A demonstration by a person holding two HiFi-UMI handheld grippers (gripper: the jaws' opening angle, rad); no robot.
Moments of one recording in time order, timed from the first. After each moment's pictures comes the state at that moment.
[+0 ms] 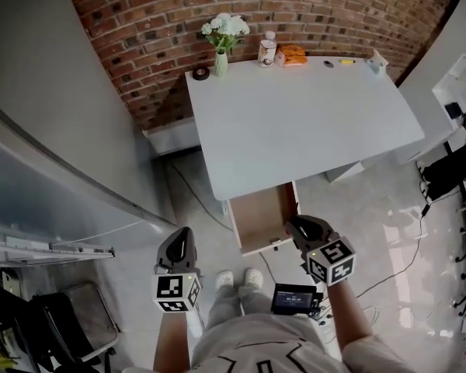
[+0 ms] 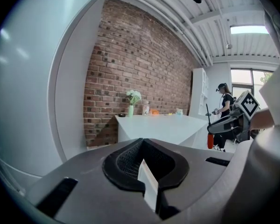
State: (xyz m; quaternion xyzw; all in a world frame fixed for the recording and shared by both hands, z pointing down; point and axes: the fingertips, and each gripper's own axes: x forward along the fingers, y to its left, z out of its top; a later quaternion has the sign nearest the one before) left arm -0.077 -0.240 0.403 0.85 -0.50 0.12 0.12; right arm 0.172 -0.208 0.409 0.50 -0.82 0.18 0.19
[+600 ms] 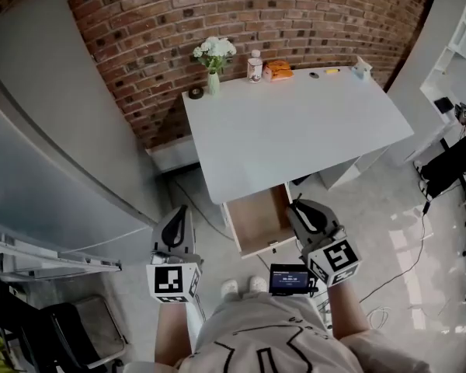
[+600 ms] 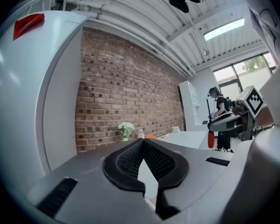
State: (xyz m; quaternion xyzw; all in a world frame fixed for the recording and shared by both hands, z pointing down) left arm -0.049 -0.239 0.272 0.87 -0.48 0.04 -0.04; right arm 0.168 -0.188 0.283 0.53 -0.84 -0.01 0.12
